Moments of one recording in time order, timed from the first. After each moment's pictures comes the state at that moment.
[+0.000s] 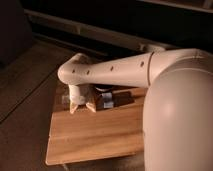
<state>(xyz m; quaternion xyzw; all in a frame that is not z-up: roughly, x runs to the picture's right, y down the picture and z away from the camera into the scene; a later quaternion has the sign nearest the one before) -0.108 0.102 0.703 -0.26 0.23 0.64 0.68</state>
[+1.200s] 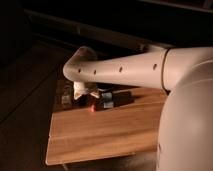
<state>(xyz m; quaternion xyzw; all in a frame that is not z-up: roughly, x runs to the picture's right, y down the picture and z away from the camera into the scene) -0.087 0.020 0.708 -0.17 0.11 0.66 0.72</state>
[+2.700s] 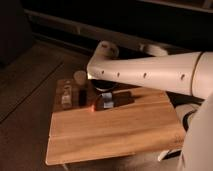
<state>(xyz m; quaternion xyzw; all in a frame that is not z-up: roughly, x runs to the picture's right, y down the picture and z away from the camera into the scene) -0.003 -0.079 0.748 -0.05 -0.01 0.68 0.74</state>
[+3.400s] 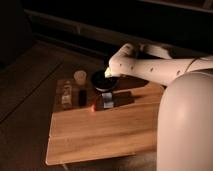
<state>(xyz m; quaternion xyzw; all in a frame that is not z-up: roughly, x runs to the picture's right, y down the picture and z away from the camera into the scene) 0.075 -0.084 0.854 -0.08 0.03 0.69 0.72</state>
